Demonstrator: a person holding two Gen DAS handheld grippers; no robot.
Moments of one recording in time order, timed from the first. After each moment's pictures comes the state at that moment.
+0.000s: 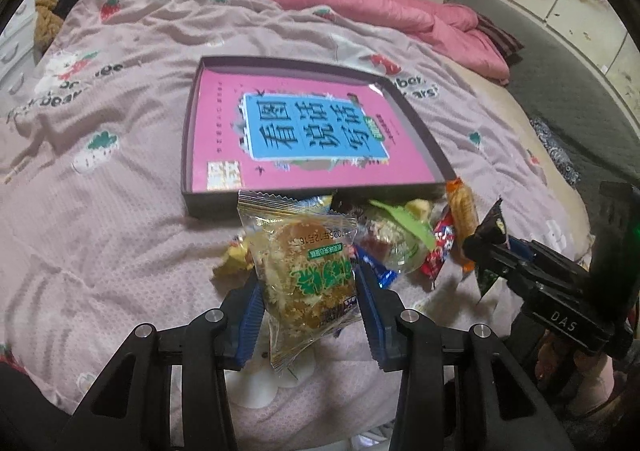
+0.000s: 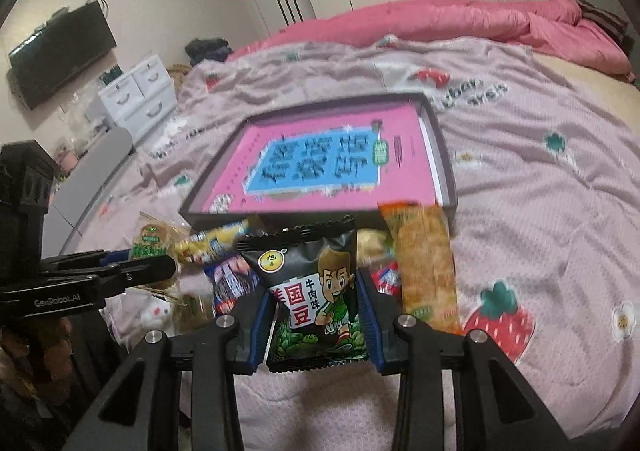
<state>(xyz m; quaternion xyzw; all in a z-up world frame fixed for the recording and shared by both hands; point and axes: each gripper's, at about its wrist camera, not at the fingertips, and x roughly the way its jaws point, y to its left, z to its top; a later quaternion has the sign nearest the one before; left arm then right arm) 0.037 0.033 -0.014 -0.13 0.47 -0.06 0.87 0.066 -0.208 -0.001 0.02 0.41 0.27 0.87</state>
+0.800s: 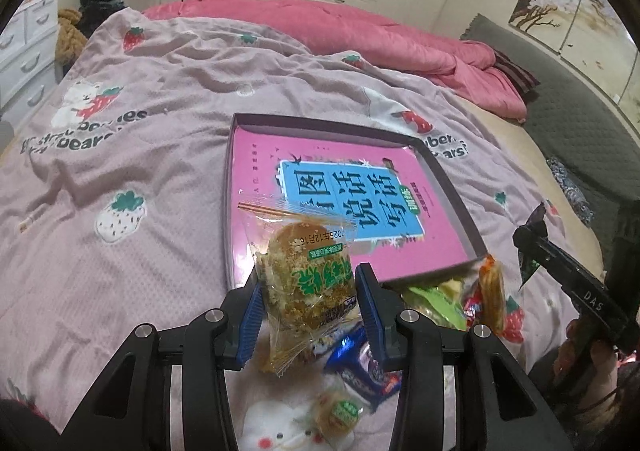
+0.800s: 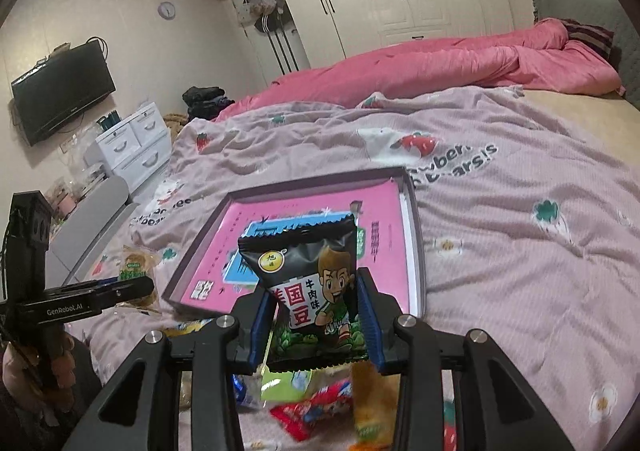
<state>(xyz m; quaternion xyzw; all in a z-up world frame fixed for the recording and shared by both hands) 0.082 0.068 0.002 -0.14 0.42 -0.02 0.90 0.124 -0.224 0.023 0.06 0.35 0.26 0.90</state>
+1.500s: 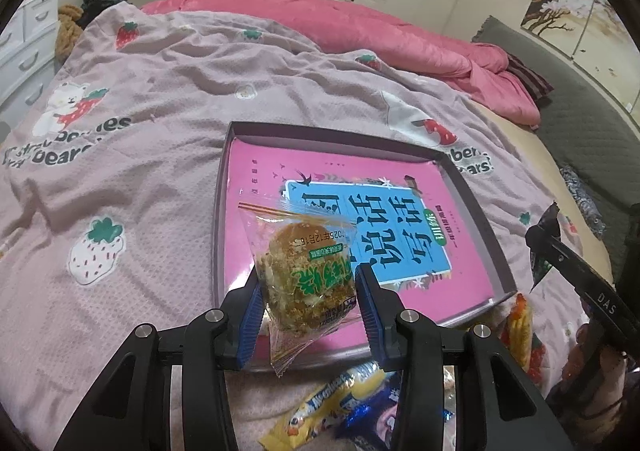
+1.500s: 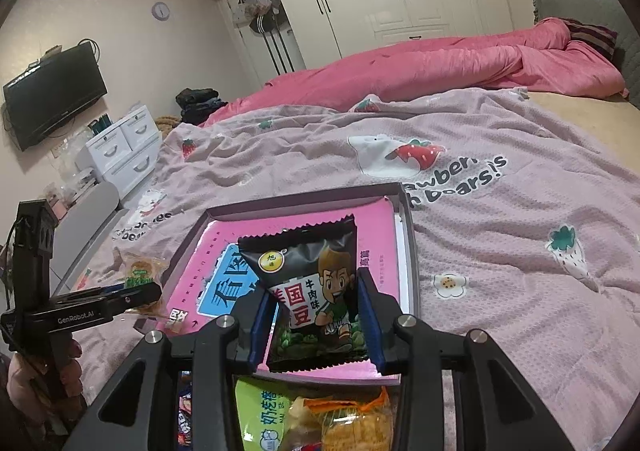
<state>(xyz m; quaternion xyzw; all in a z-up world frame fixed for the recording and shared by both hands) 0.138 0.072 -0.021 -0.14 0.43 0.00 0.89 0.175 -0.214 0.009 0.05 0.35 0.26 0.90</state>
